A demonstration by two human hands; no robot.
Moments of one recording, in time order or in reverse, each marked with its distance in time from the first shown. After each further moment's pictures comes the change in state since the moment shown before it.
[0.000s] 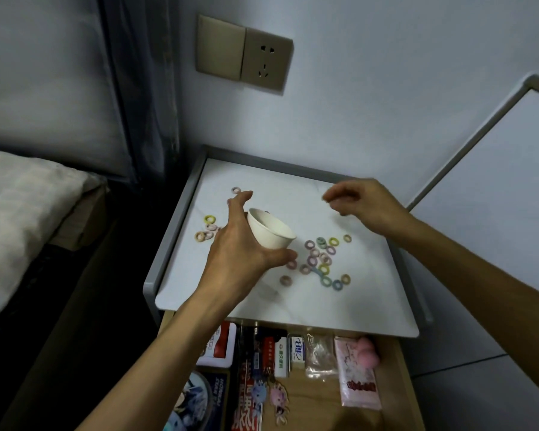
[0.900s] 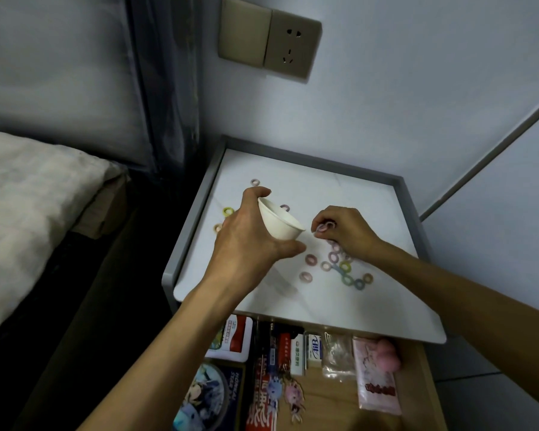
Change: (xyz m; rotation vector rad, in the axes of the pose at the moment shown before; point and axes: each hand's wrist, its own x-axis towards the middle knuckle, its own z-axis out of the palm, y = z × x) left_hand 0.005 -0.005 -0.016 0.121 0.031 -0.037; right_hand 0.032 0.054 0.090 -0.156 -0.078 -0.115
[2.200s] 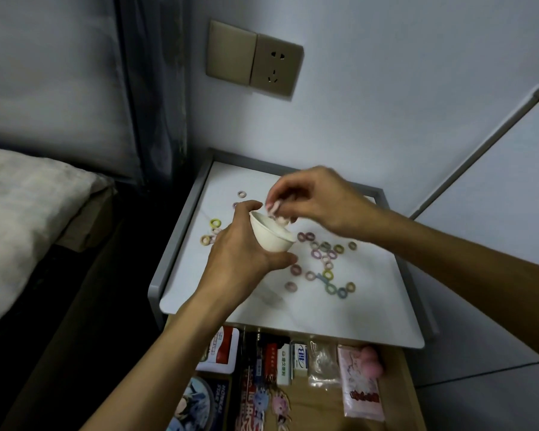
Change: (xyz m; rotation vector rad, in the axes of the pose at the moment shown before) left_hand 0.000 0.002 0.007 -0.075 -0.026 -0.002; right_hand -0.017 -0.140 -0.075 0.222 -0.141 -0.241
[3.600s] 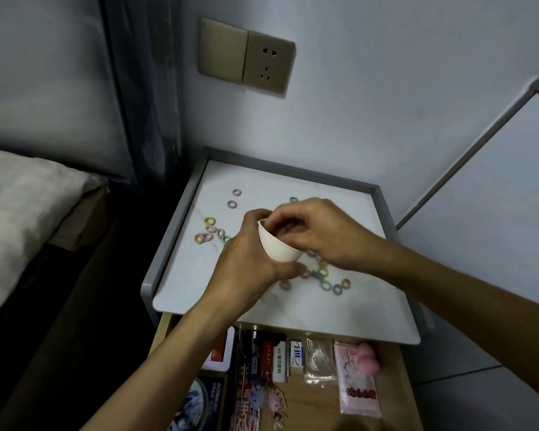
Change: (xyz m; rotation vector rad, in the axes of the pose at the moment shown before) left_hand -0.011 0.004 0.018 -0.047 -0.076 0.039; right_hand -0.036 0.001 0.017 0.016 -0.041 0.096
